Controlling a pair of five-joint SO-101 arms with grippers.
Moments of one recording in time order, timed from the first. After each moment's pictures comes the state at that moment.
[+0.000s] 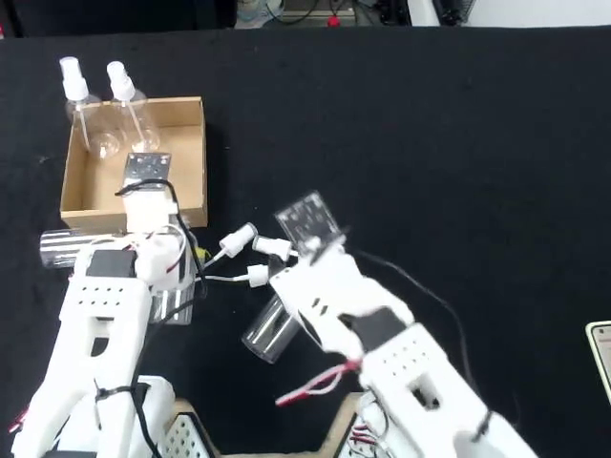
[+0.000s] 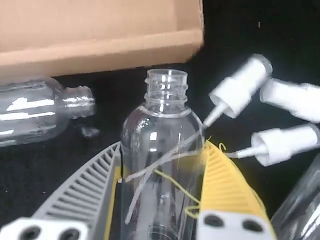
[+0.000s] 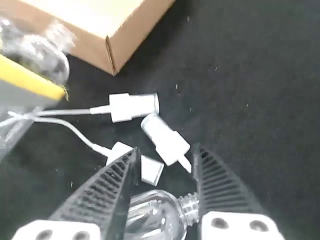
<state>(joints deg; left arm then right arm) -4.1 -41.9 57.8 53.7 -2.2 -31.9 -52.8 75.3 30.6 3.7</state>
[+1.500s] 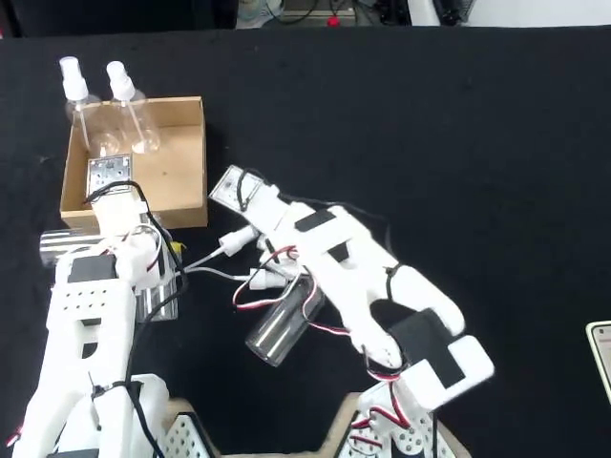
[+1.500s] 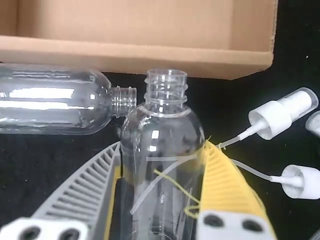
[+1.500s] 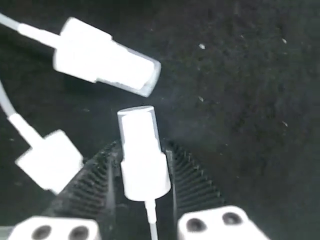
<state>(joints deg) -11.9 -41.9 60.6 48.9 -0.5 -26.8 2.9 38.7 37.0 31.3</state>
